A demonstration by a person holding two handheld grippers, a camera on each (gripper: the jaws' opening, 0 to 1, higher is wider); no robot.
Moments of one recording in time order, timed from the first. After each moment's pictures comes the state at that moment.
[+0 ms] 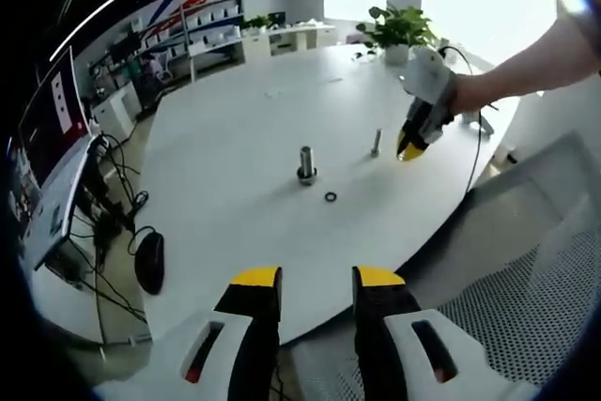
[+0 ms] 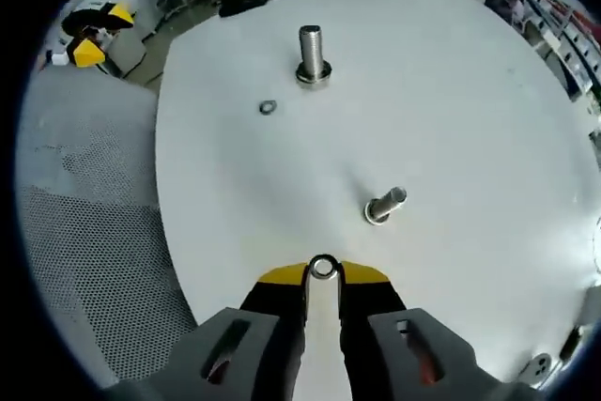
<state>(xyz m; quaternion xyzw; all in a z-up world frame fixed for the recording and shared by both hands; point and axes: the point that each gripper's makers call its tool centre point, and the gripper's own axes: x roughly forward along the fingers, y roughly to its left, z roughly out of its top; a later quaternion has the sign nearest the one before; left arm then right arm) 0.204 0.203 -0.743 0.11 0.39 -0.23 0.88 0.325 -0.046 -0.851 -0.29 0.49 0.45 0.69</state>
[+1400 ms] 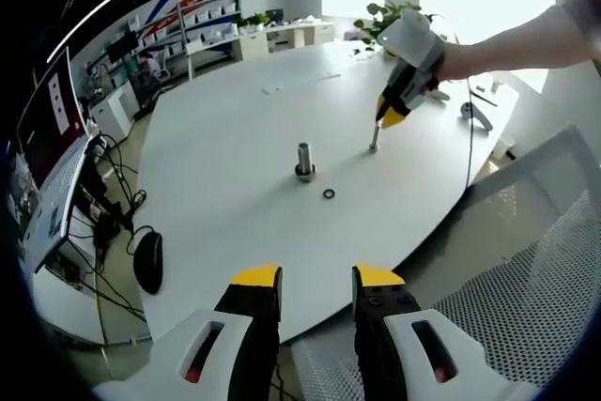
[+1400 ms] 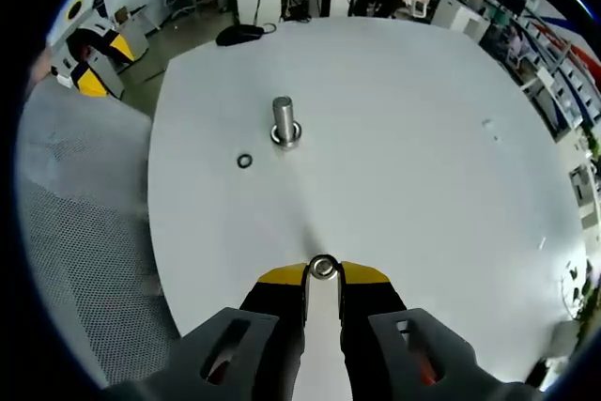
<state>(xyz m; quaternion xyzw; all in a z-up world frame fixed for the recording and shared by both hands) 0.201 0.202 -0.745 0.12 0.40 -0.24 0.88 0.366 -0.023 -0.812 -0.33 0.42 0.46 0.71</state>
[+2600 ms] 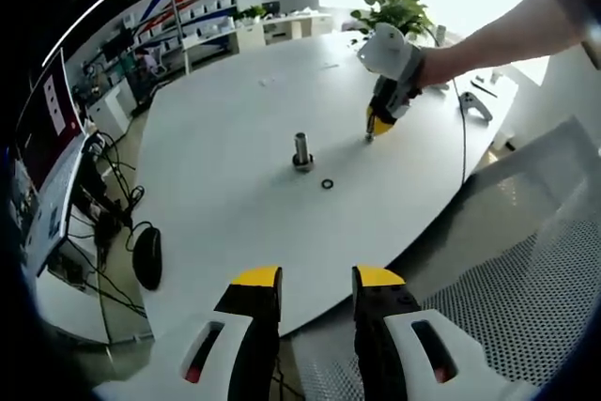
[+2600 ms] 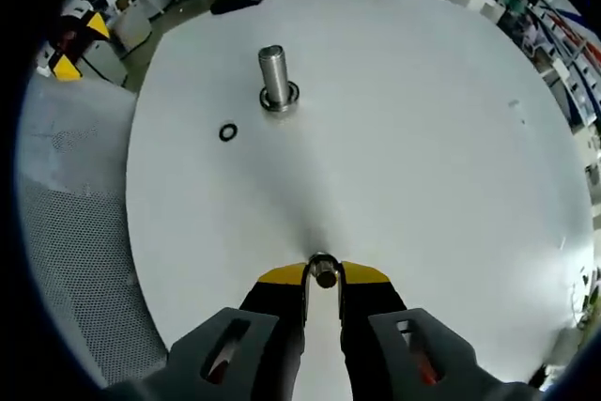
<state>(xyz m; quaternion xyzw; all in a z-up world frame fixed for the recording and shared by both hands) 0.197 0.202 -0.752 0.13 0.41 -0.24 0.87 0.374 -0.022 -0.866 -0.35 0.47 0.46 0.67</state>
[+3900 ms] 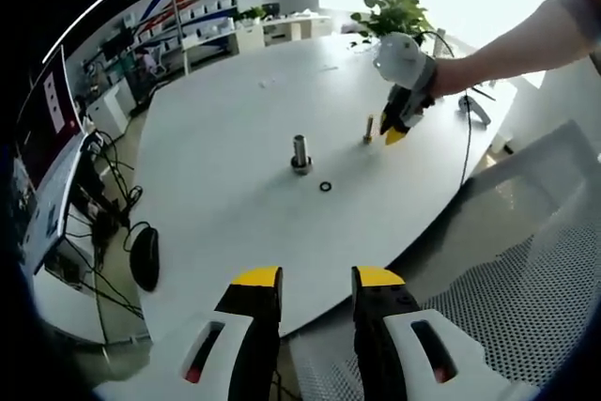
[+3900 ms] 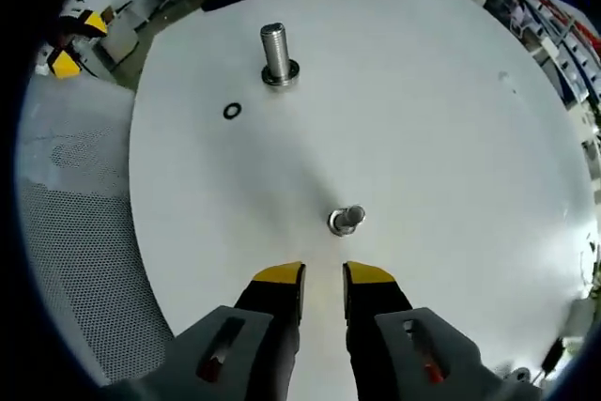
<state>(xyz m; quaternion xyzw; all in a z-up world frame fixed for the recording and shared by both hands) 0.198 0.200 -0.751 0.12 0.41 -0.24 0.87 0.345 -0.043 -0.866 -0.33 0.49 0.44 0.68</state>
